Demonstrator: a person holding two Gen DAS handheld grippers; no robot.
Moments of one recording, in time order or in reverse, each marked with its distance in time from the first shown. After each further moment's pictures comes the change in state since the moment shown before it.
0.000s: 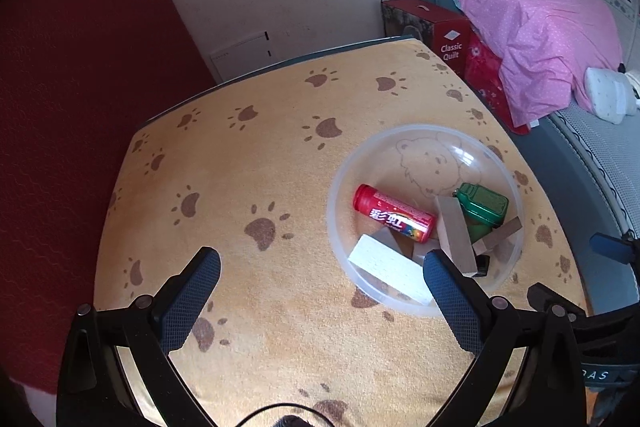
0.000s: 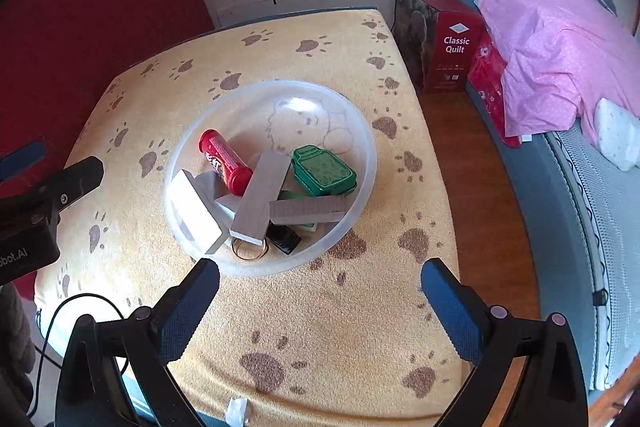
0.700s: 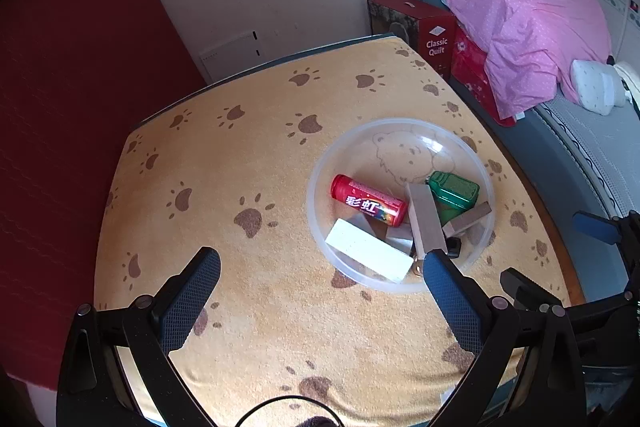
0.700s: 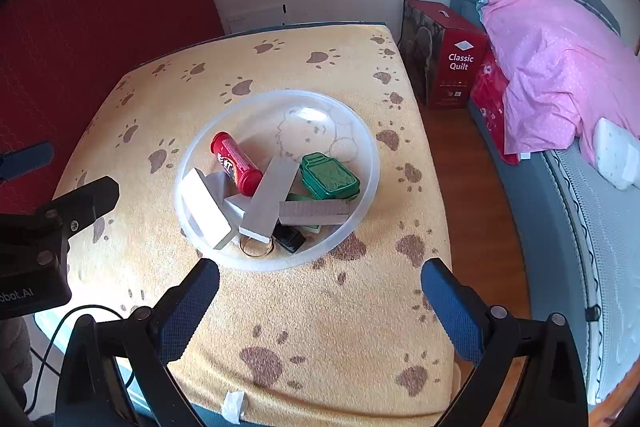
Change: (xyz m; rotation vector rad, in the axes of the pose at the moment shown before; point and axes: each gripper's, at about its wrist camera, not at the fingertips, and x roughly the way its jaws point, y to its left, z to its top) left arm -0.025 -0.015 -0.008 0.031 0.018 -0.038; right arm -0.013 0.007 -0.007 -0.044 -0.038 -0.009
